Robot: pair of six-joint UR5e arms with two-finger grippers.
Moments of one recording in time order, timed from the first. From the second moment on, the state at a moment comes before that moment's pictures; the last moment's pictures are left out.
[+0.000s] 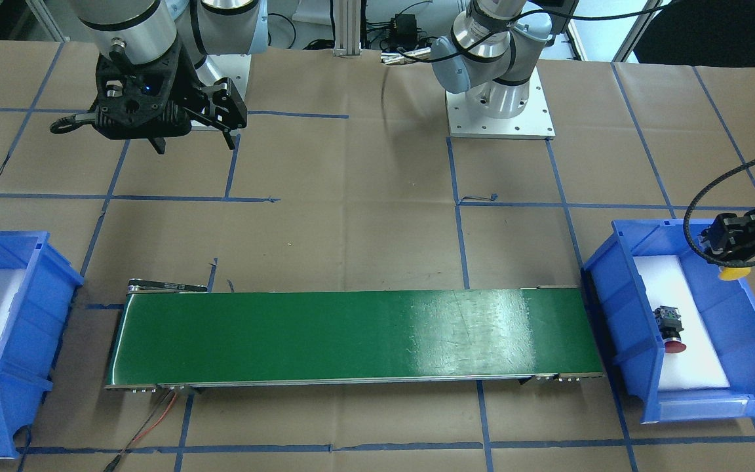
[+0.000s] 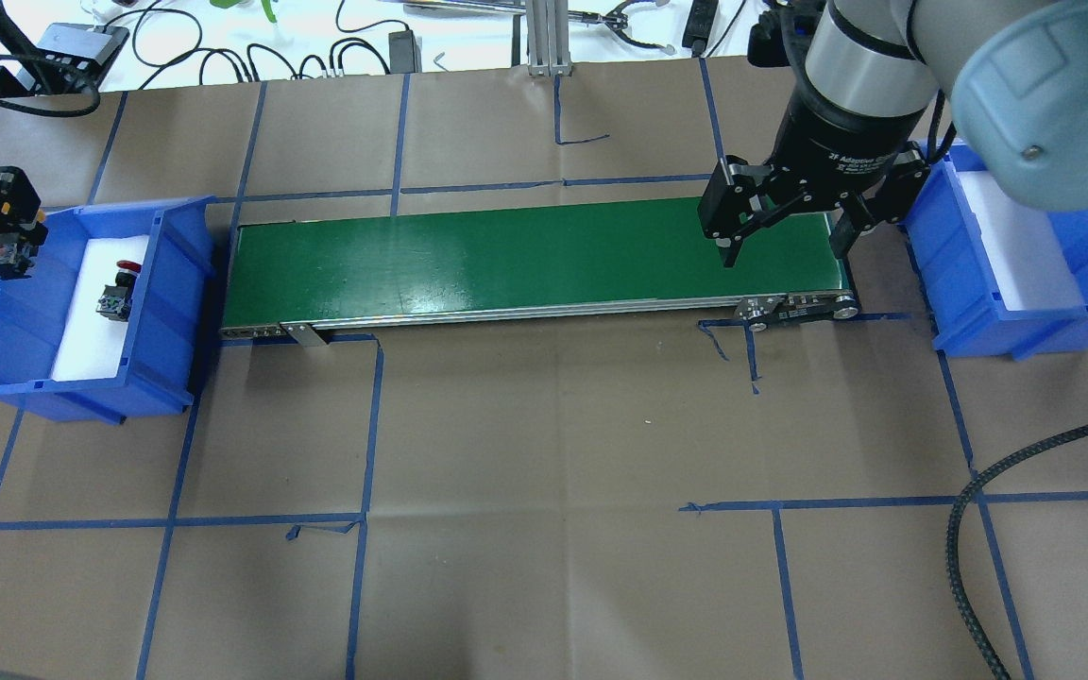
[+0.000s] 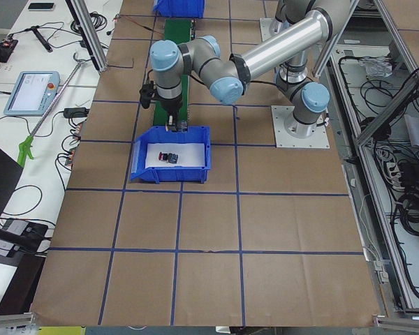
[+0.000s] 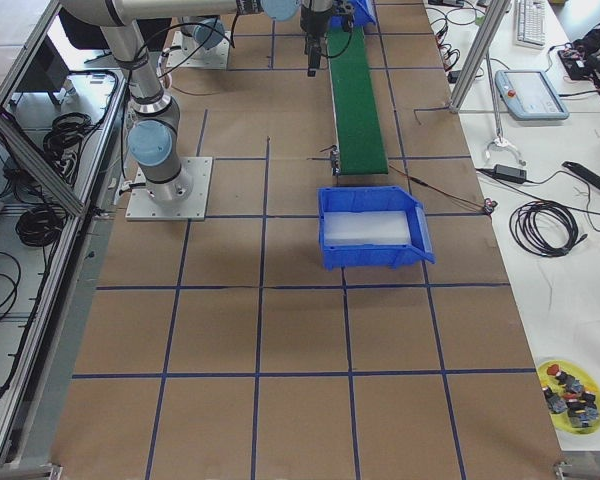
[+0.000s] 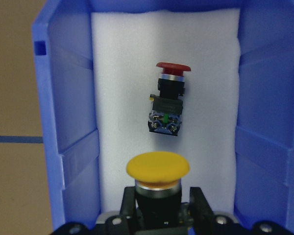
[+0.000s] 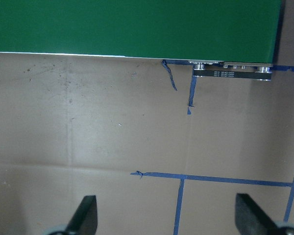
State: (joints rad) left arm -1.09 -1.80 -1.50 -1.40 1.58 0.54; right arm 1.66 -1.58 1.57 -1.49 -1.52 0.01
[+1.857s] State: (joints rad) left arm -1.50 -2.00 -1.62 -1.14 1.58 0.08; right arm 1.65 -1.58 1.57 -1.49 -1.52 0.01
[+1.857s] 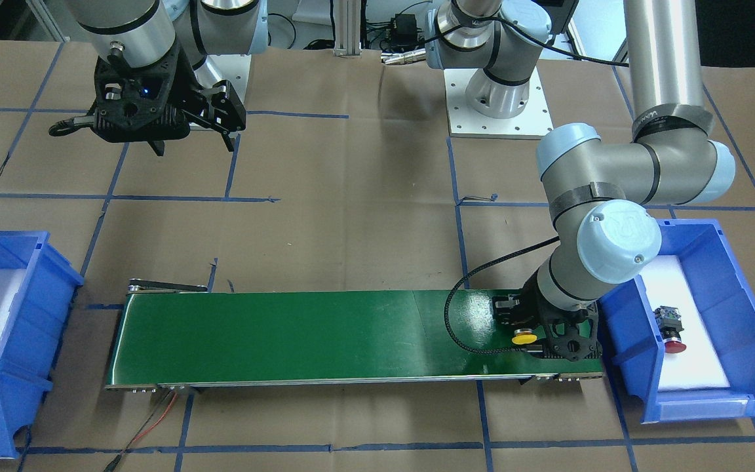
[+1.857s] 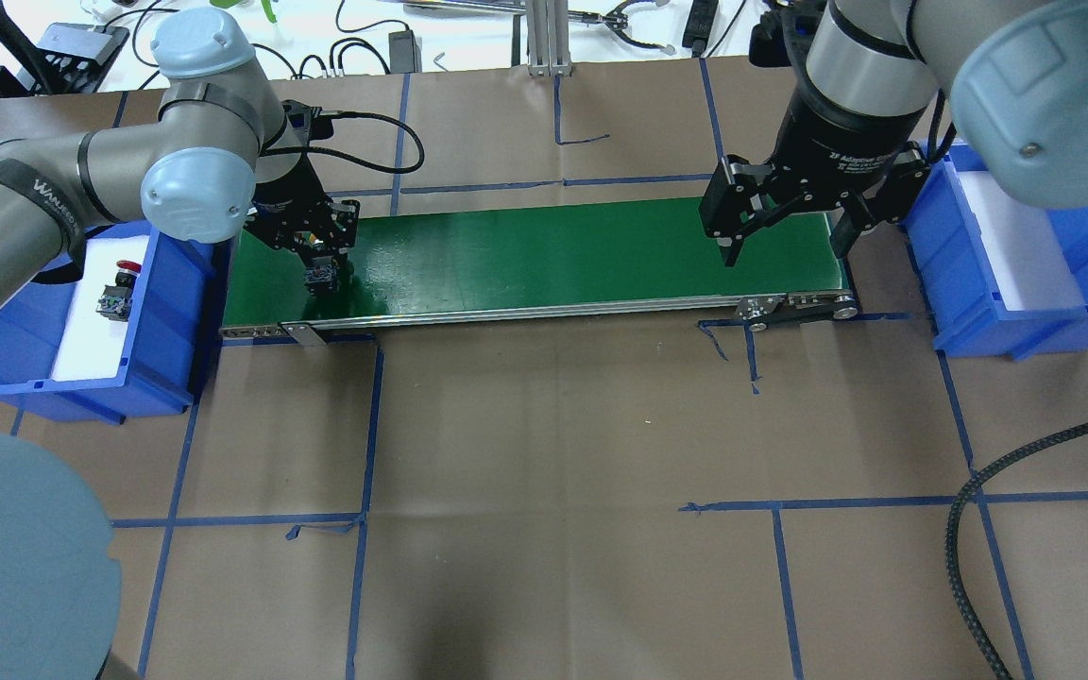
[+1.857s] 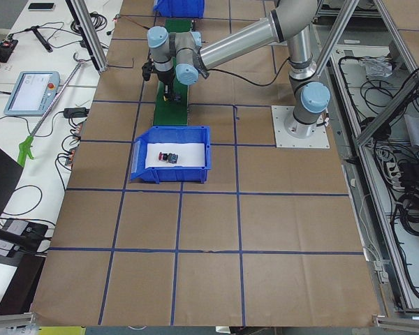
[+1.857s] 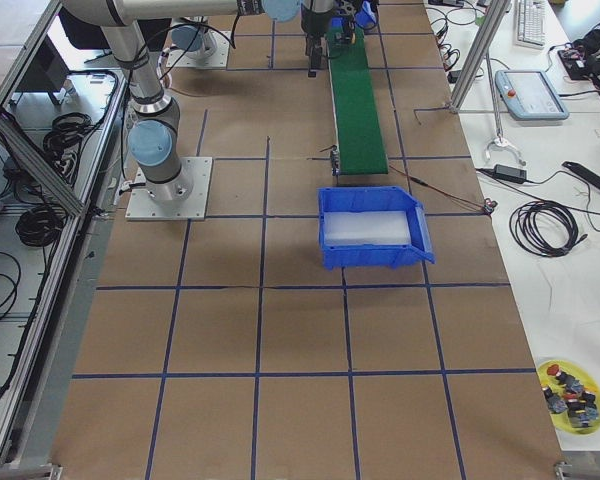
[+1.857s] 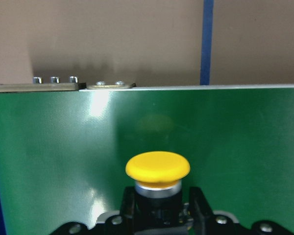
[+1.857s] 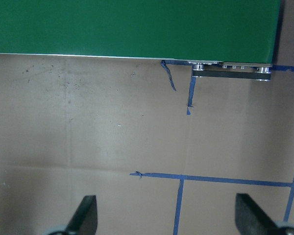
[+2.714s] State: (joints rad) left arm -1.49 -1.88 -1.51 -1.29 1.58 0.08; right arm 1.65 -1.58 1.57 -1.49 -1.52 0.01
